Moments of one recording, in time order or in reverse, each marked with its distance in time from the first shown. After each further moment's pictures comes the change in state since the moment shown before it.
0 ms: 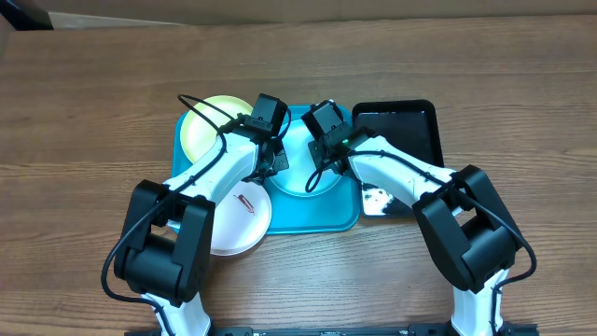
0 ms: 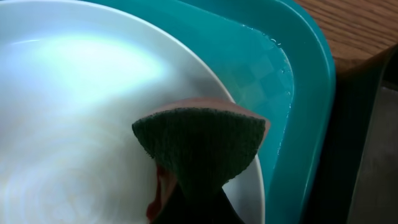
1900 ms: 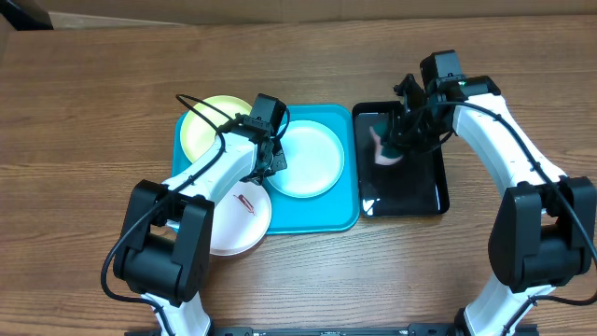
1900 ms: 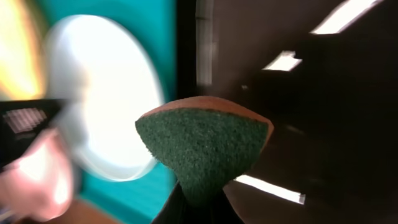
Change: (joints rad) left arm 0.006 0.000 0.000 -0.007 -0.014 0.001; right arm -0.463 -0.144 0.126 -0.494 -0.729 -0.074
